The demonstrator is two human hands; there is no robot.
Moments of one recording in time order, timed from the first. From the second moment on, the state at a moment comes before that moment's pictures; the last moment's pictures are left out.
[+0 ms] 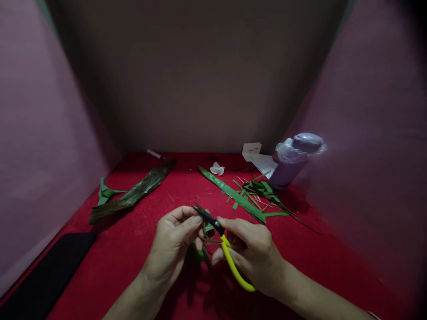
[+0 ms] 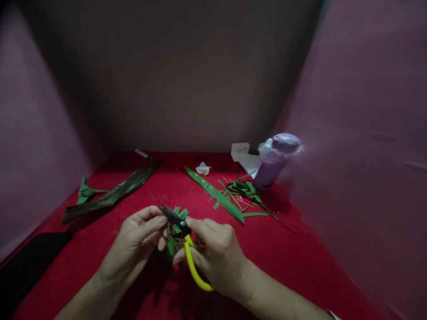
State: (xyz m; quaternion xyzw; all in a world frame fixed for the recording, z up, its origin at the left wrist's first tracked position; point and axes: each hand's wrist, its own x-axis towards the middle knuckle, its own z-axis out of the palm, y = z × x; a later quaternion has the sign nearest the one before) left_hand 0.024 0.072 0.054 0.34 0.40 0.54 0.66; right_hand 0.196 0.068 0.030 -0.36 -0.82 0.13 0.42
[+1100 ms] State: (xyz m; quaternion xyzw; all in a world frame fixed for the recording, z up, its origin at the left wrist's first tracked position) left_hand 0.023 0.071 0.051 0.34 0.40 0.55 0.65; right_hand 0.188 0.063 0.023 -0.39 -0.79 0.22 0.41
